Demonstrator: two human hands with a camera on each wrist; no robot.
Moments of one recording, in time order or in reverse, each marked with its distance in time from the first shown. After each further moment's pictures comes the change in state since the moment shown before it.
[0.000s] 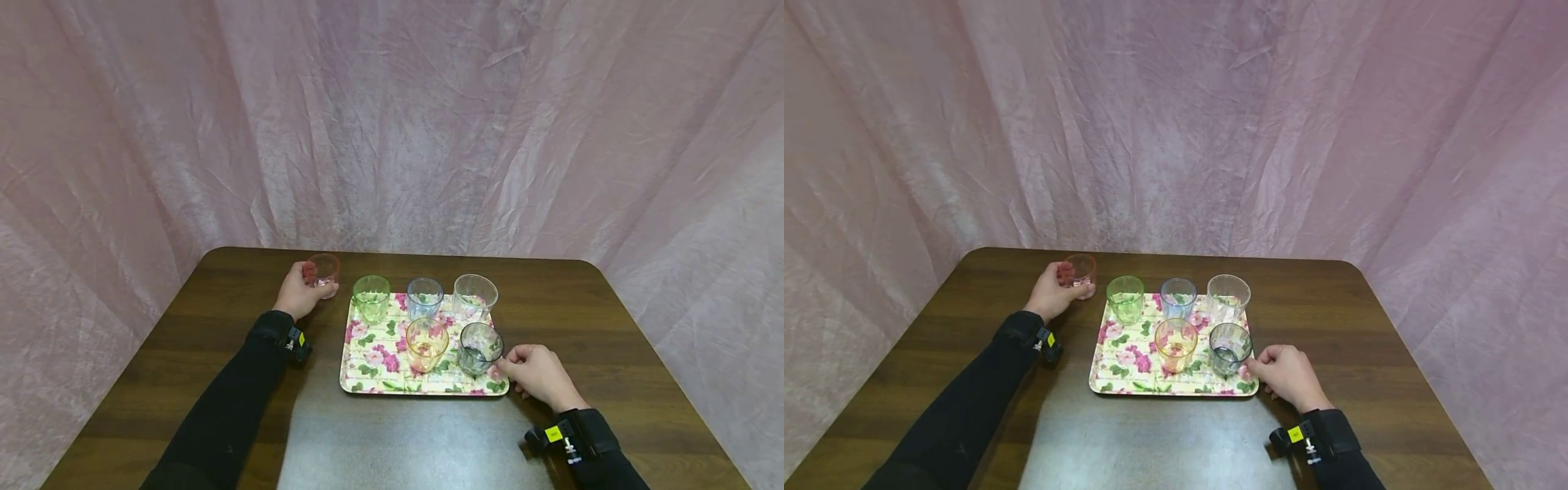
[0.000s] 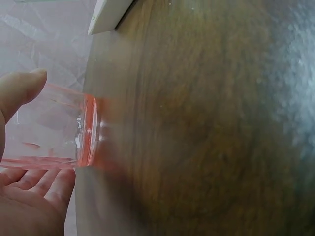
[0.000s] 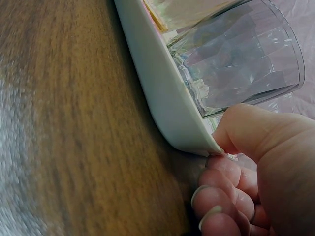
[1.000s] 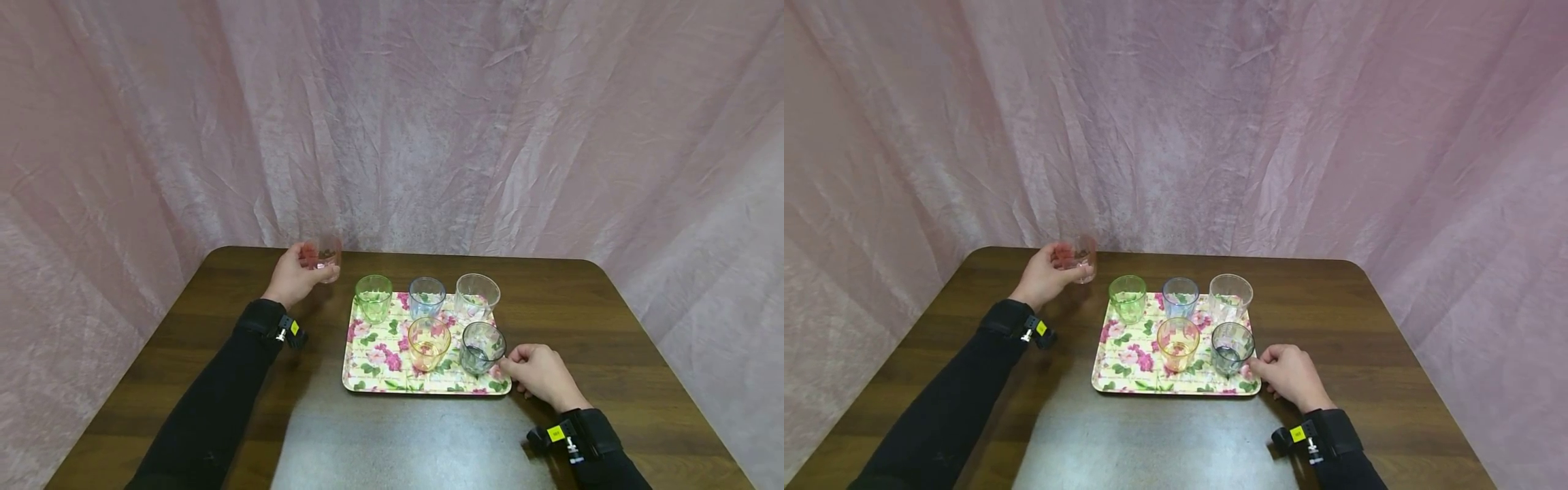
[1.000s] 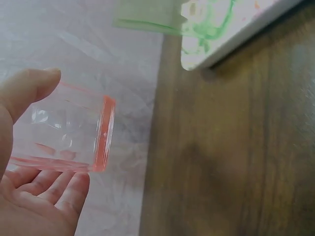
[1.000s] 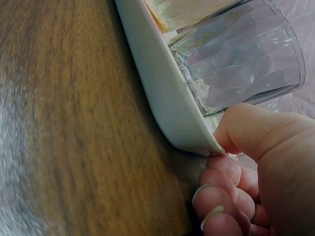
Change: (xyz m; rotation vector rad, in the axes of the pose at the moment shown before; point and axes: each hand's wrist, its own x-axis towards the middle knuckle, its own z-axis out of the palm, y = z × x) left_hand -0.010 0.045 -0.024 0.020 -0.028 0.069; right_hand 0.001 -0.001 0.001 0.009 0.013 0.019
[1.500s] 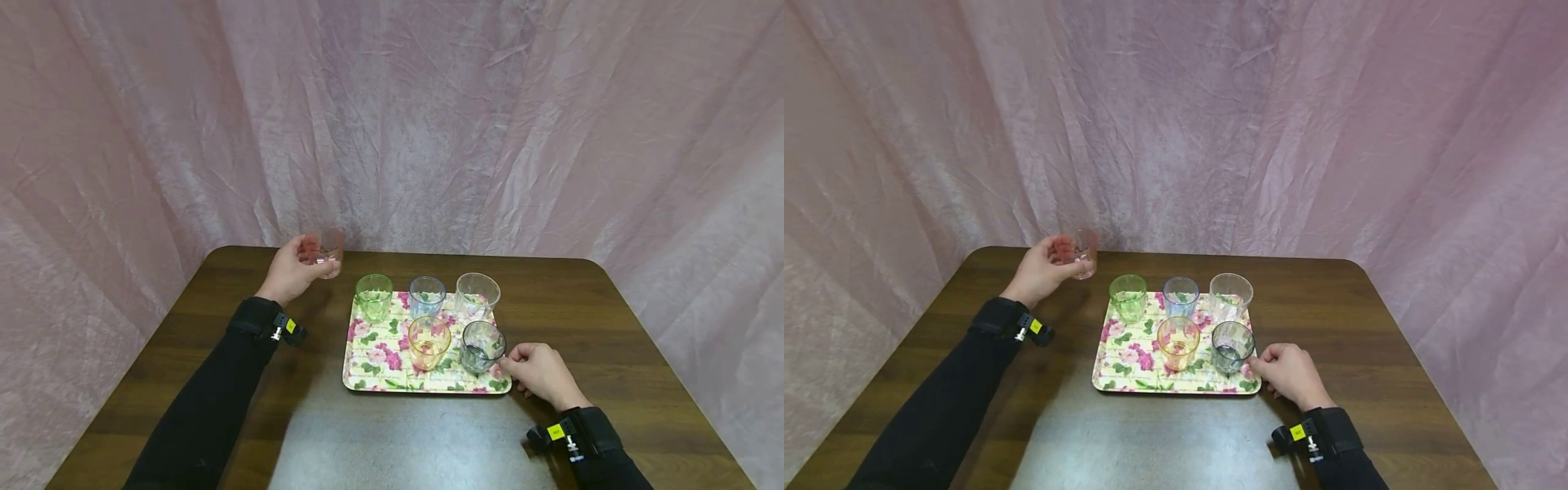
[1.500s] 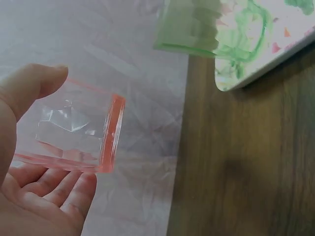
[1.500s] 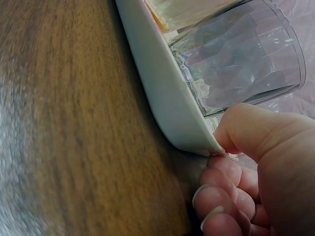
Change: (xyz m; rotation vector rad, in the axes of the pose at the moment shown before) left_hand -0.016 0.029 -0.009 0.010 -0.011 0.028; right_hand -0.001 0.001 -0.001 -0.003 -0.009 -0.014
